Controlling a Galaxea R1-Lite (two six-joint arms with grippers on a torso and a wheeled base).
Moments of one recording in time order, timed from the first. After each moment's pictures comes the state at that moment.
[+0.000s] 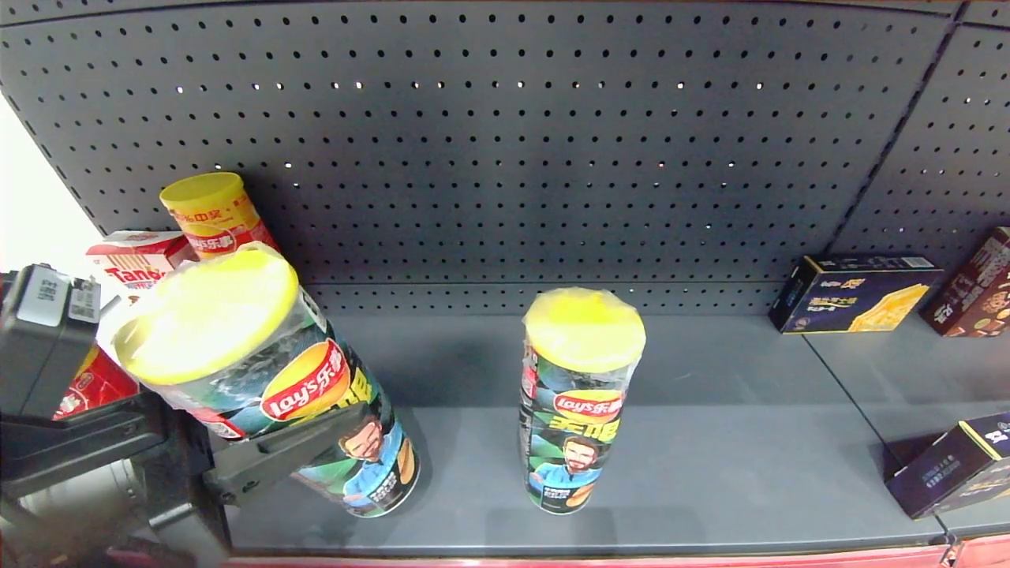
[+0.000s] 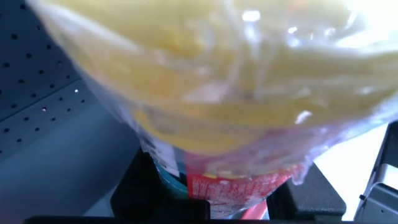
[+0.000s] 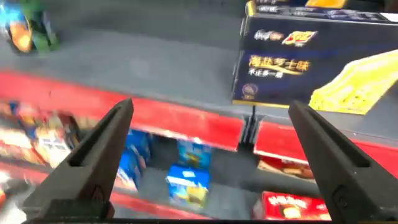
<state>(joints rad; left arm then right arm) -0.42 1.15 -0.41 -0.70 -0.46 0.11 0.30 0.00 -0.01 -0.06 -0.04 -0.05</state>
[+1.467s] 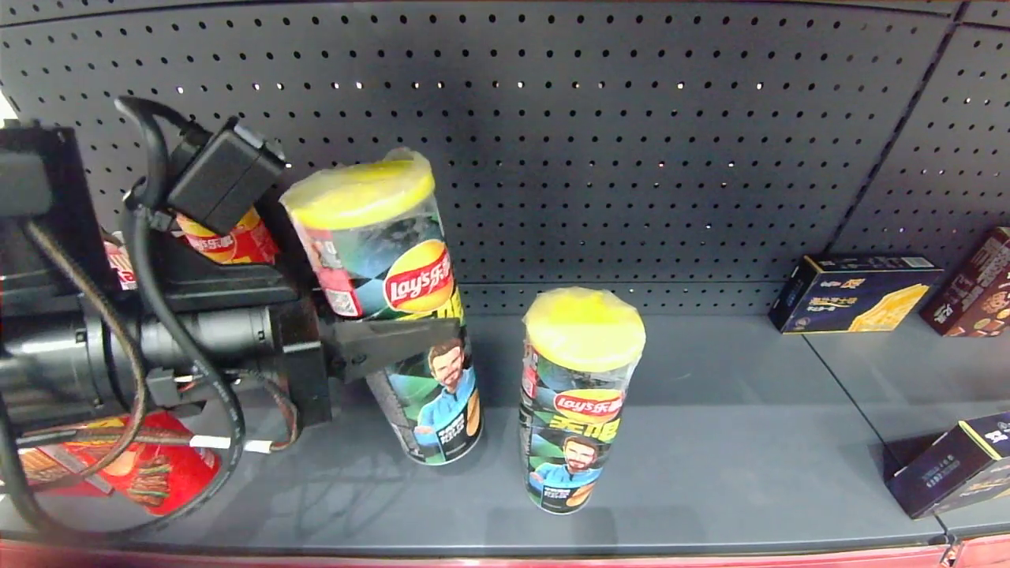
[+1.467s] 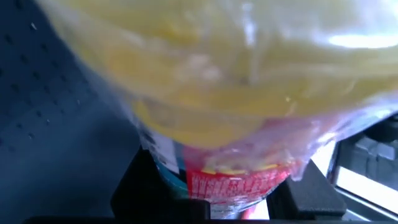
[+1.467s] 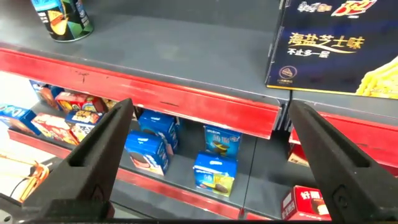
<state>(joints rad) -0.47 1.39 -0.88 -0.34 -0.56 0.08 0.30 0.00 0.00 0.00 0.03 -0.01</state>
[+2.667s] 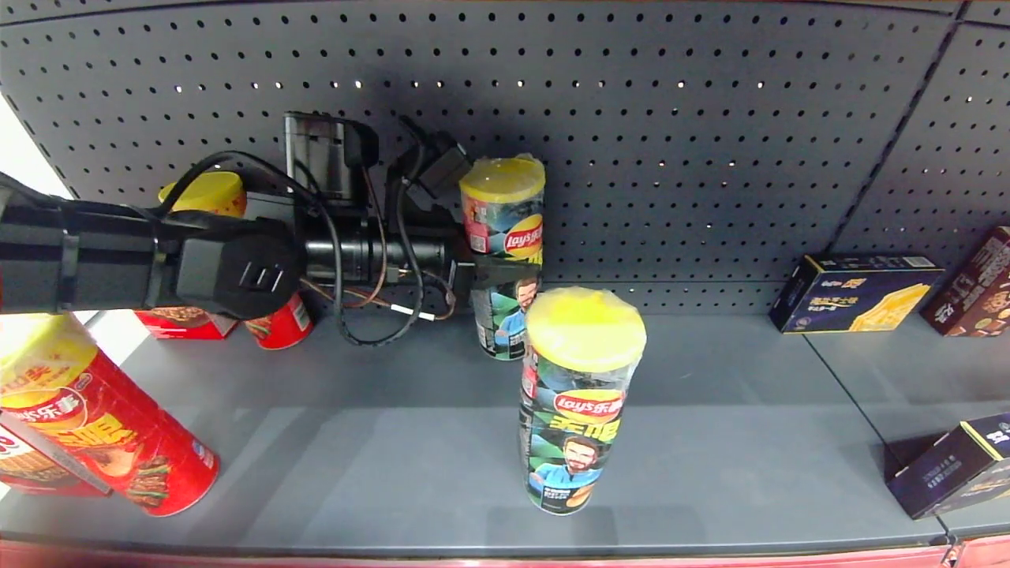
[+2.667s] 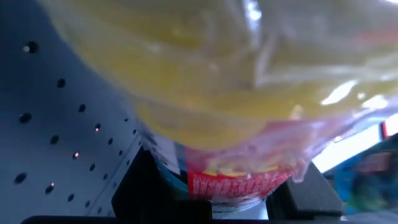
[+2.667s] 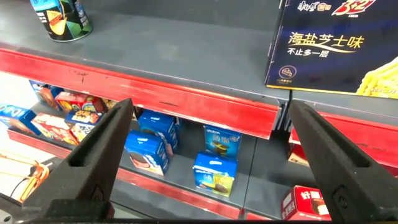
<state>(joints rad) -0.39 1.95 -1.46 -0.23 -0.75 0.32 0.30 0.00 0.00 0.00 0.03 -0.01</state>
